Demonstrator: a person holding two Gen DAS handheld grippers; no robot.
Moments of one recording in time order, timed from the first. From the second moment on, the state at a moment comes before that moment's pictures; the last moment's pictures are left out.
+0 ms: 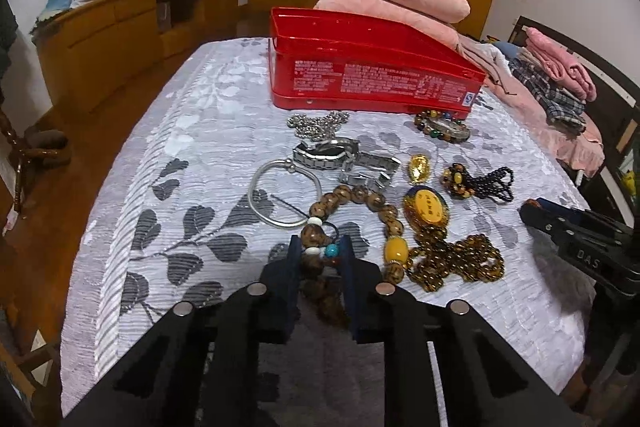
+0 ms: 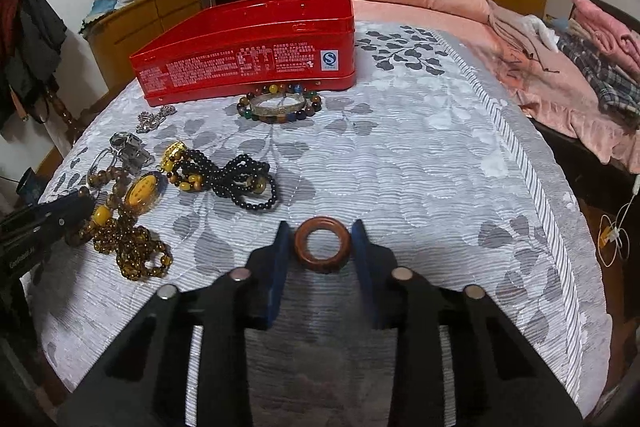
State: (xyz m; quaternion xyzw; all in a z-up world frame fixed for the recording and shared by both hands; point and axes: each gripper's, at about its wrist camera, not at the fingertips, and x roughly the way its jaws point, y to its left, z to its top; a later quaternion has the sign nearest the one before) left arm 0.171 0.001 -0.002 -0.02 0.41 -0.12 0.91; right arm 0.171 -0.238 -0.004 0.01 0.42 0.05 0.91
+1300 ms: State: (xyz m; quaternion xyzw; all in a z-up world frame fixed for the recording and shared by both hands) left arm 0.182 -0.007 0.092 -0.08 0.28 -0.16 0.94; right arm 0.196 -0.213 0.070 0.02 0.34 0.09 0.93
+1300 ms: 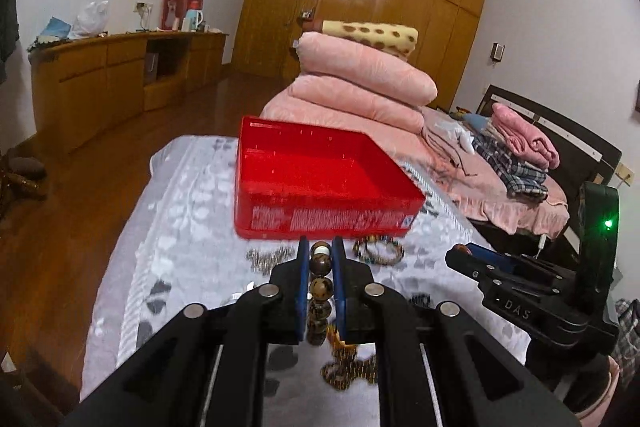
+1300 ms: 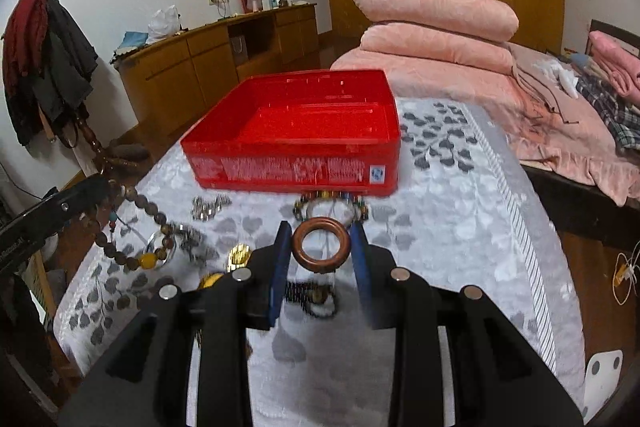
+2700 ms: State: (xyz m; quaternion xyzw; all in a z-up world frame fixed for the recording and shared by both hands) left arm 0.353 -0.036 0.078 -0.06 0.33 -0.12 0.94; right arm 0.356 -0.204 0.066 0.04 0.37 0.07 0.92
